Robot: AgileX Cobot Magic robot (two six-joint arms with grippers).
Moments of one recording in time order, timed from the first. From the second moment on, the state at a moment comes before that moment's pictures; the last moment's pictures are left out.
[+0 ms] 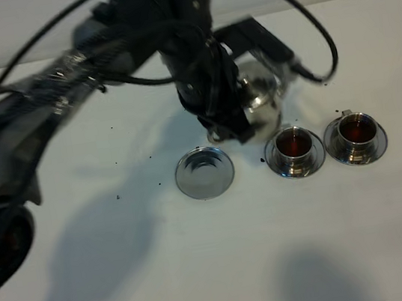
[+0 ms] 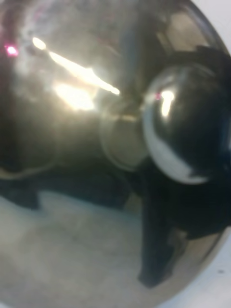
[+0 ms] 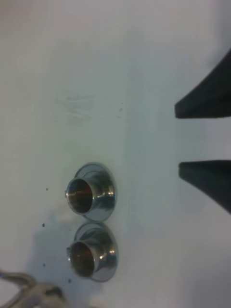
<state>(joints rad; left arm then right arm) -0.67 2.18 -1.97 -0.02 1.19 0.38 -0.01 -0.01 -0.49 0.10 1.07 -0.06</state>
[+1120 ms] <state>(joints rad) -0.60 1.99 -1.39 0.00 0.80 0.04 -0.01 -0.01 -0.49 0.10 1.07 -0.06</state>
